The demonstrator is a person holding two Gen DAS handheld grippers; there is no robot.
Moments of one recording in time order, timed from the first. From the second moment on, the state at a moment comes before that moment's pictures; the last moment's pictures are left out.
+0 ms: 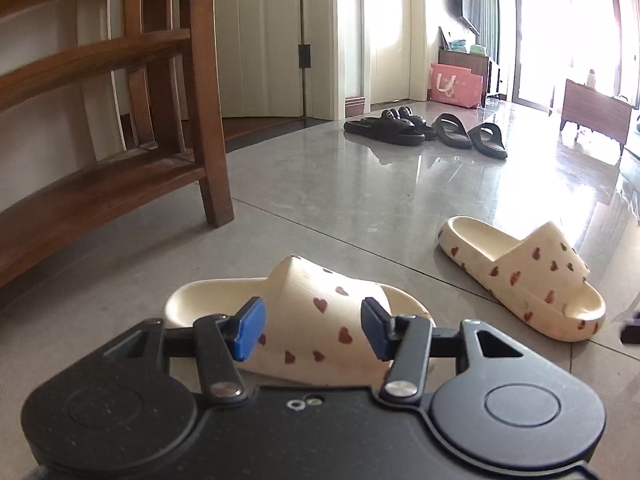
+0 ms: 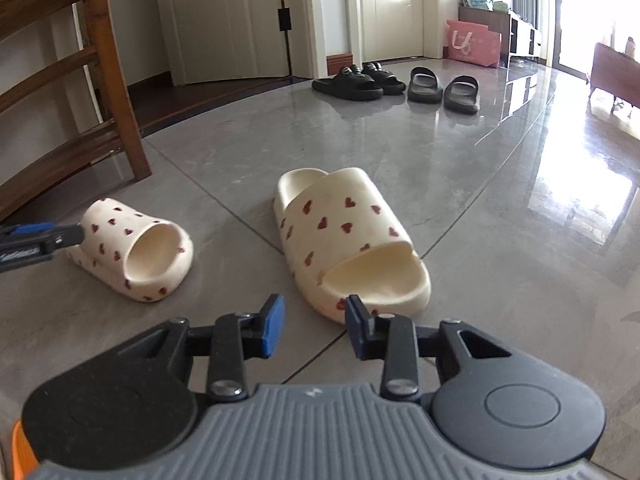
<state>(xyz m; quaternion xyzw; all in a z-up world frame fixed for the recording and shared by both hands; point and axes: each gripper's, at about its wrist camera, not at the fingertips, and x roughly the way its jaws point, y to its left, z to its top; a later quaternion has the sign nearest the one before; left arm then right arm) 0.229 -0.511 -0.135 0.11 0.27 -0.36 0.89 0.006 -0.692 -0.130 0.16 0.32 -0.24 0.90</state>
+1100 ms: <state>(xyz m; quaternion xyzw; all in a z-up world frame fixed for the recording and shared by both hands) 0.138 -0.510 -0.109 0.12 0.26 -0.61 0.74 -0.019 -0.690 -0.075 0.13 0.28 -0.28 0.91</state>
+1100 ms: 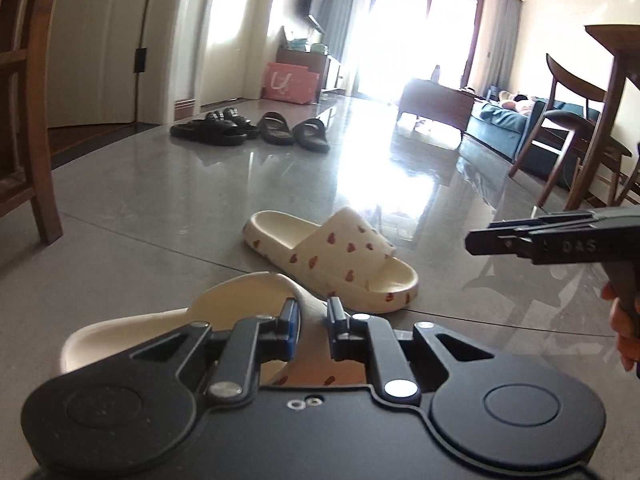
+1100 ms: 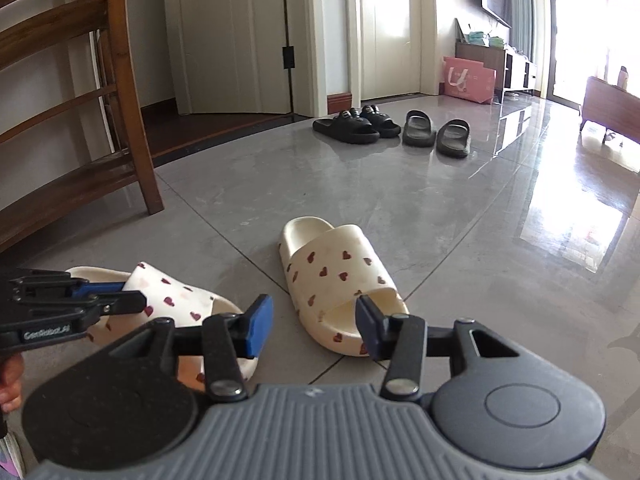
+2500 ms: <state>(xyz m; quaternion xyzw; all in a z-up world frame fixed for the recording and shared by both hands) 0.067 -0.490 -0.095 0.12 0.28 -0.48 0.82 0.038 -0.790 -0.165 0.36 0.31 -0.24 0.85</state>
